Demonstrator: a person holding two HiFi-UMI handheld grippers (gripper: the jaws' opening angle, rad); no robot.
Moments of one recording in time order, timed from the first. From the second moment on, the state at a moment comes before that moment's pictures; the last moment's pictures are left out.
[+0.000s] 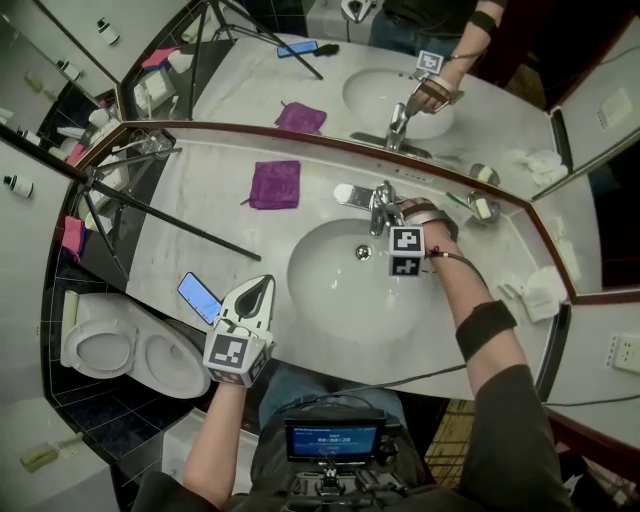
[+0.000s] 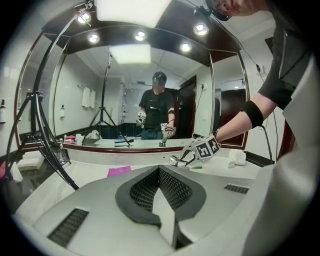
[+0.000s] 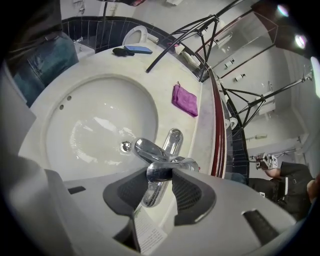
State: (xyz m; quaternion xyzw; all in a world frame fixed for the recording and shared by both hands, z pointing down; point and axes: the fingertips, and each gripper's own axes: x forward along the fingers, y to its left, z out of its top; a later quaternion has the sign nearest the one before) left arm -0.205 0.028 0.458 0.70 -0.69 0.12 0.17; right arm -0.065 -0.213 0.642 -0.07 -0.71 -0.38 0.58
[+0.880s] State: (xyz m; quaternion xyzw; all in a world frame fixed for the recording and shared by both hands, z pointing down) left arm -0.180 0.032 0.397 0.73 -0.67 0.10 0.11; right arm -0.007 -0.198 0.397 0.01 -0.77 -0.34 0.54
